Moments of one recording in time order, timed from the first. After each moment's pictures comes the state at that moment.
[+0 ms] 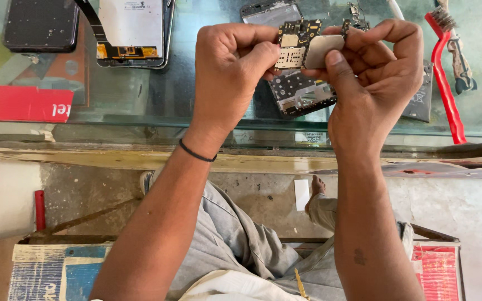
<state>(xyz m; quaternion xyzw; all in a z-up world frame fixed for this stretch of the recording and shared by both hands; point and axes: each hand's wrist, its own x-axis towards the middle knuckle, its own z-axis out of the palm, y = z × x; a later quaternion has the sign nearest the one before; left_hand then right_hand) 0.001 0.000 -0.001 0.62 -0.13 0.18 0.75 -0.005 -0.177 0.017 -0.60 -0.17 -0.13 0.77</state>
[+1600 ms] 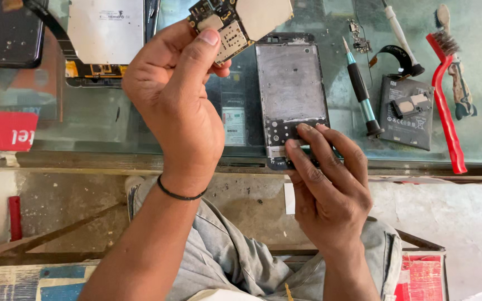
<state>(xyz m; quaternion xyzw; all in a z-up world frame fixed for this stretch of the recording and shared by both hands) -0.003 0.008 -0.012 0.44 -0.05 0.32 0.84 -0.072 -0.183 -0.009 -0.89 -0.25 -0.25 0.28</state>
